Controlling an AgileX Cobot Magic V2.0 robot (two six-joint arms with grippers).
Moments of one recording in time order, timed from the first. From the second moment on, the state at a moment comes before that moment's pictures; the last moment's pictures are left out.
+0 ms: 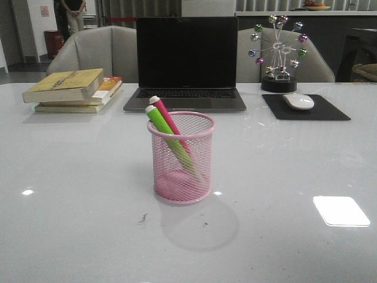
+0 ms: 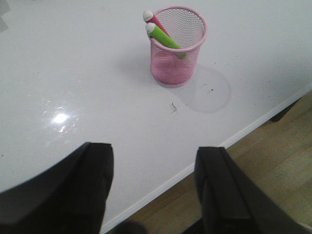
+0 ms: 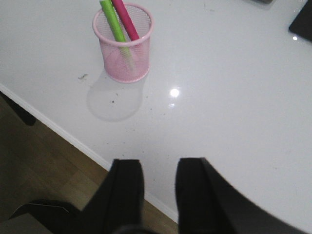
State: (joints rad) left arm -0.78 0.75 -0.82 0.21 0.88 -0.20; right arm 0.58 0.59 -0.67 -0.05 0.81 0.06
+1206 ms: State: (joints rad) left arm -0.62 0.68 -0.77 0.17 0.80 -0.14; right arm 0.58 0.59 -0.66 -0.05 0.82 0.06
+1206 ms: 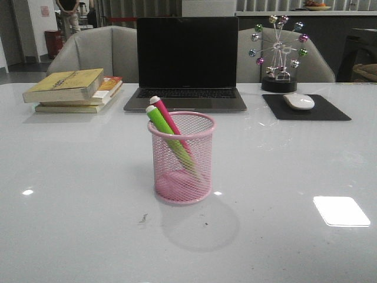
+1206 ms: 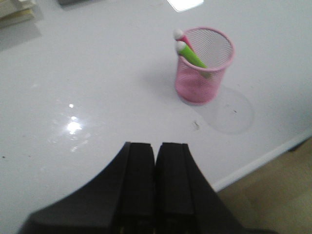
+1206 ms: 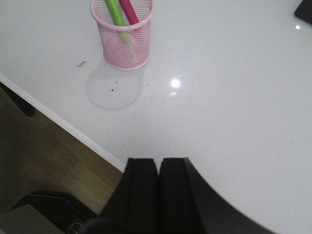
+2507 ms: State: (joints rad) left arm -0.09 0.00 0.01 -0.07 0.09 0.08; right arm 0.58 0.59 -0.66 -0.05 0.82 0.06
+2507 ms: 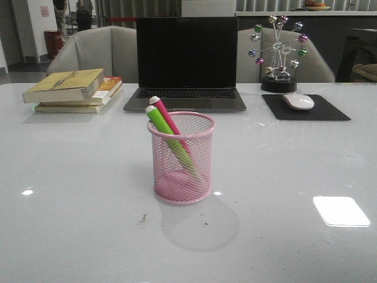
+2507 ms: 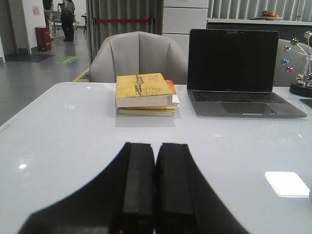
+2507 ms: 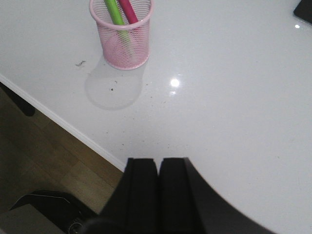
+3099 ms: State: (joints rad) left arm -0.09 0.00 0.01 -0.06 -0.02 0.07; right arm 0.58 0.59 -0.66 -0.05 0.82 0.06
